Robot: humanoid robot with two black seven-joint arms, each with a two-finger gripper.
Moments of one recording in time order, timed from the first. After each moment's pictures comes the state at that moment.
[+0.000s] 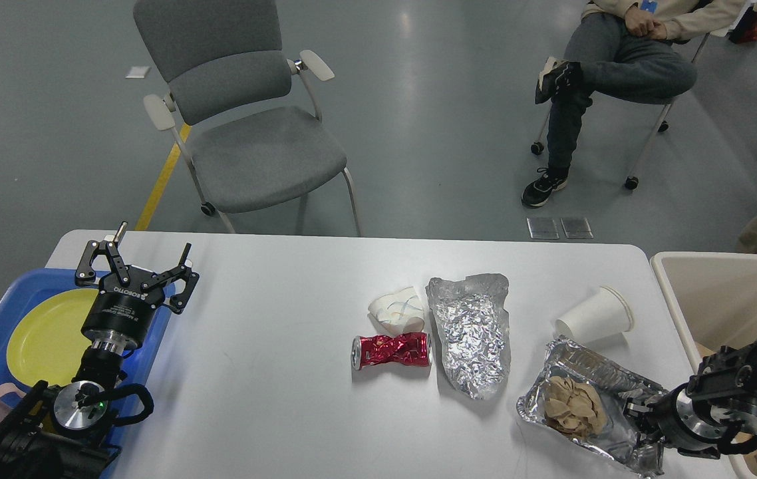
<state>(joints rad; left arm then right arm) -0.35 0.13 -1.43 -0.64 0.08 -0.69 -0.09 1.15 -0.48 -1.08 1.09 -0.09 0.12 -0.11</state>
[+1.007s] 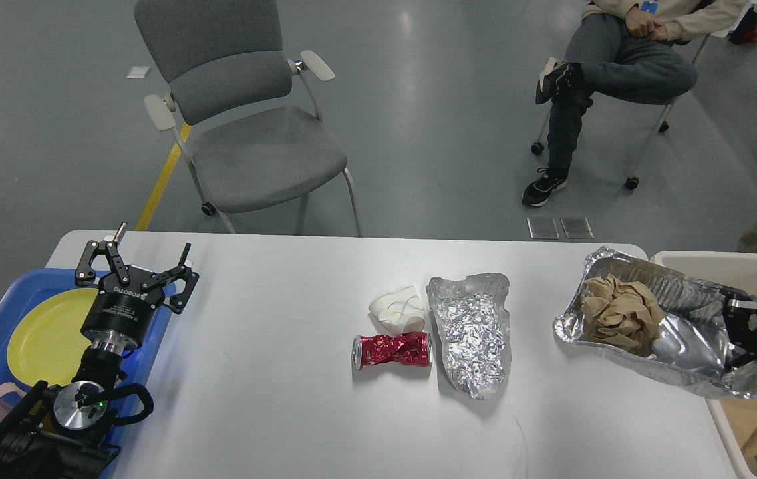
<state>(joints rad) -0.35 0.13 -1.43 -0.64 0.08 -0.69 -0.09 2.16 -0.66 -1.61 1.59 -0.01 0.51 -0.11</state>
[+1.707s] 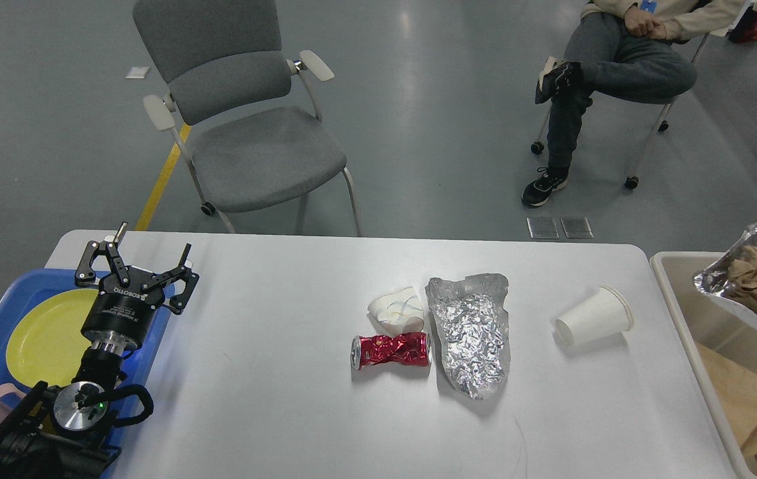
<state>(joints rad) -0.35 0.13 -1.43 -0.64 0.08 -0.69 -0.09 1.74 -0.93 -1.48 1.03 0.03 0.49 -0.11</state>
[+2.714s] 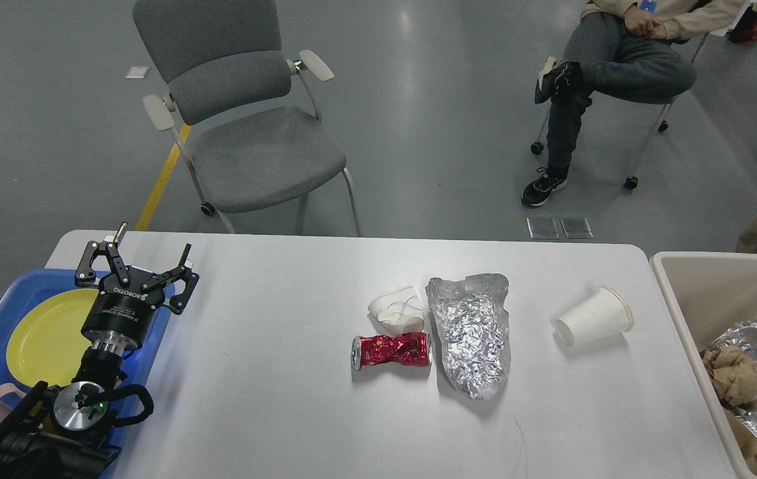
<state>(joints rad) -0.35 0.13 -1.43 -0.64 0.08 -0.69 -0.09 0.50 -0.40 -0.82 0.07 0.10 -0.03 -0.21</state>
